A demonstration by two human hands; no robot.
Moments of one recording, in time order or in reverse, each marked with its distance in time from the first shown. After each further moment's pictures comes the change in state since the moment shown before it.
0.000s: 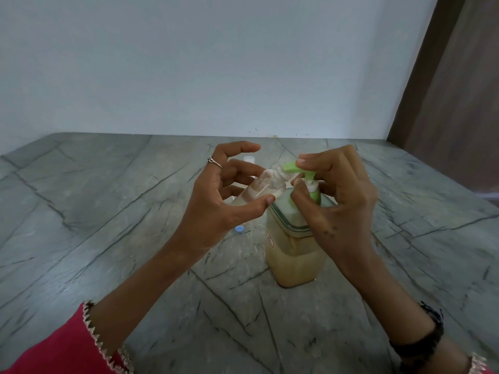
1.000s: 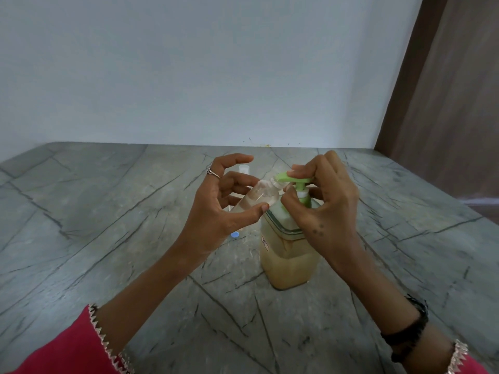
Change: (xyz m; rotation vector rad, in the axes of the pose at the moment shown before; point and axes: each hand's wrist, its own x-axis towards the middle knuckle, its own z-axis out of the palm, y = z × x) left_hand -0.002 -0.005 0.002 -0.047 0.007 -0.025; right_hand 0.002 -0.001 0.001 -0.029 -0.030 0.051
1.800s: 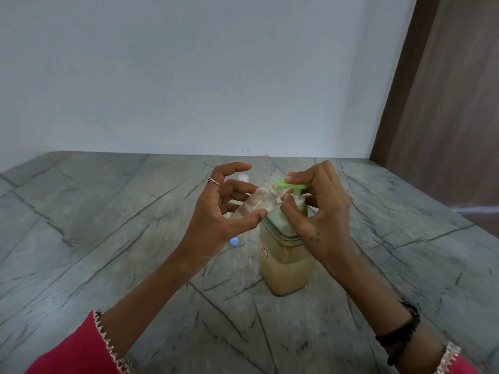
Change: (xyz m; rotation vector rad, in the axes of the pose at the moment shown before) left_hand 0.001 0.001 -0.001 0.046 0.008 -0.008; right_hand 0.002 0.002 -0.002 0.020 -0.022 -0.019
